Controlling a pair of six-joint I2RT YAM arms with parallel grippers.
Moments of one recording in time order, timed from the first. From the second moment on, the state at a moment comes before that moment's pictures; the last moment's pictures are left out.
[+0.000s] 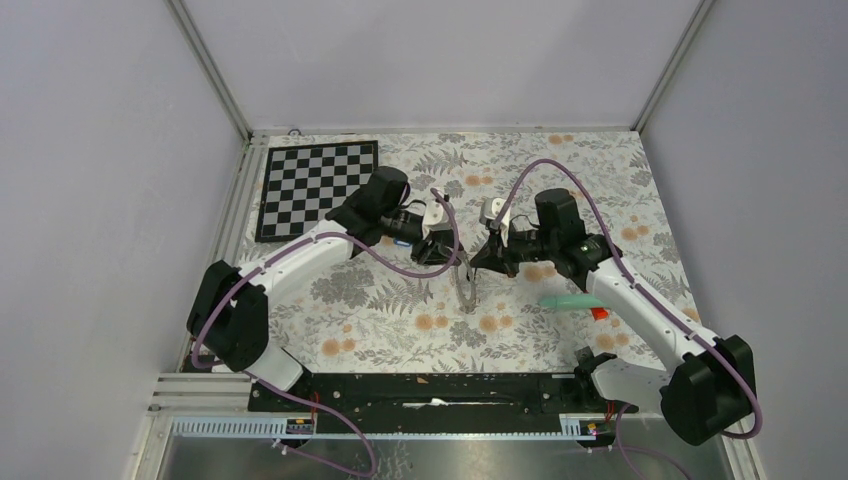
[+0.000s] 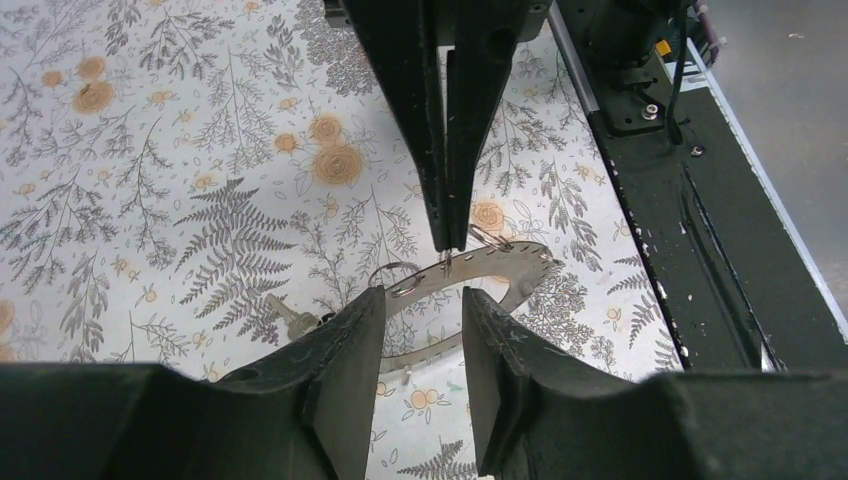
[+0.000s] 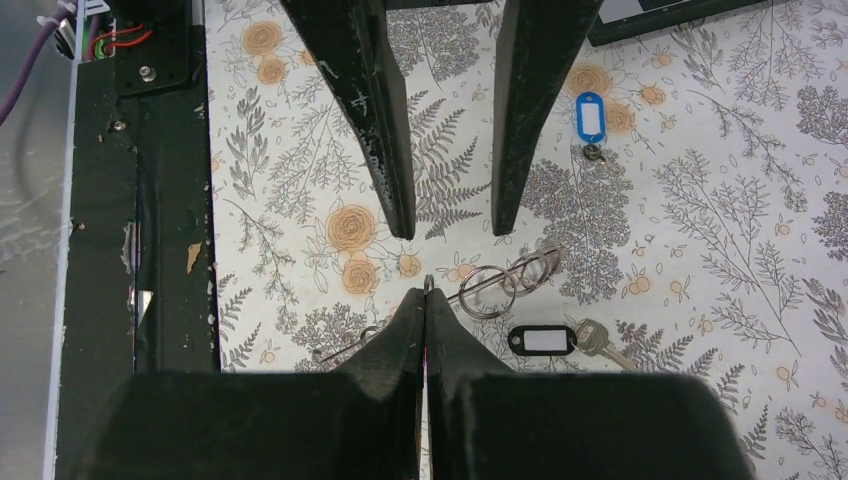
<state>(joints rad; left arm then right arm) -0.63 1.53 1.13 -0.19 1.02 0.56 0.45 1.16 0.86 -0.35 -0.86 -0.47</state>
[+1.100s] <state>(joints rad) -0.68 1.54 1.11 -0.16 0.98 0.53 0.45 1.17 0.87 -0.30 -0.87 -0.40</state>
